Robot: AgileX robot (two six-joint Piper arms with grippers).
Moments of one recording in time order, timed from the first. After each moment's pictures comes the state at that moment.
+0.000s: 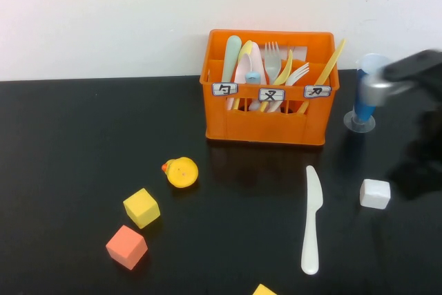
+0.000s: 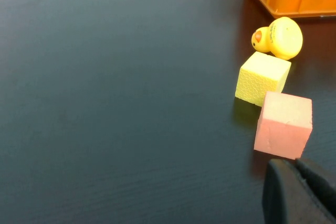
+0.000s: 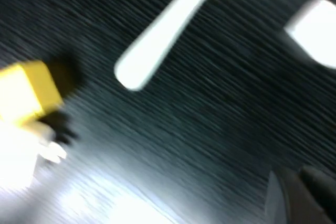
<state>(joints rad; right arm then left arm) 0.39 1.47 -1.27 0.14 1.27 -0.19 -0.24 -0.01 0.02 -0.06 0.37 -0.03</state>
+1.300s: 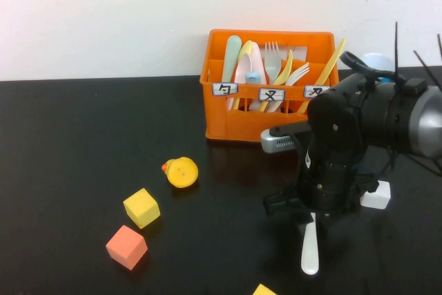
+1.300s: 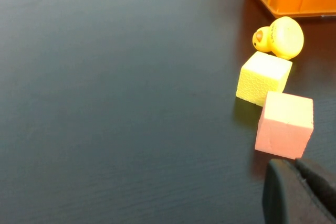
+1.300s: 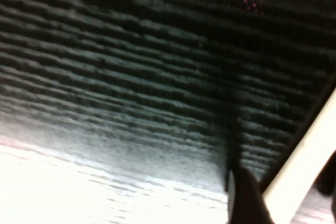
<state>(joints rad) 0.63 1.94 -1.36 0.00 0.99 0.40 -0.24 -0.01 0.02 -0.06 0.37 -0.03</state>
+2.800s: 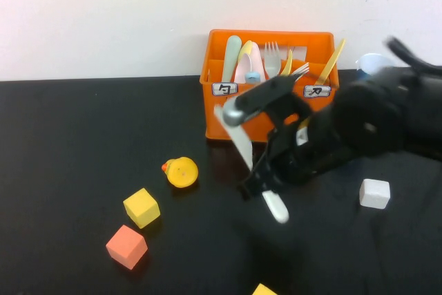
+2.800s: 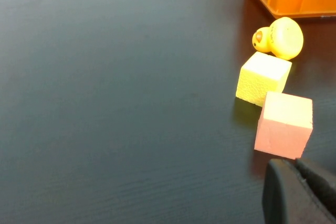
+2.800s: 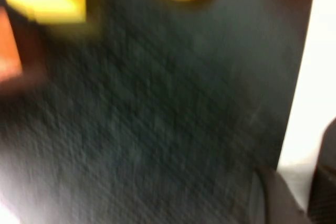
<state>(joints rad) 0.69 1.76 -1.27 0.13 0.64 -0.07 -0.24 -0.01 0.02 -0.06 0.37 -0.04</state>
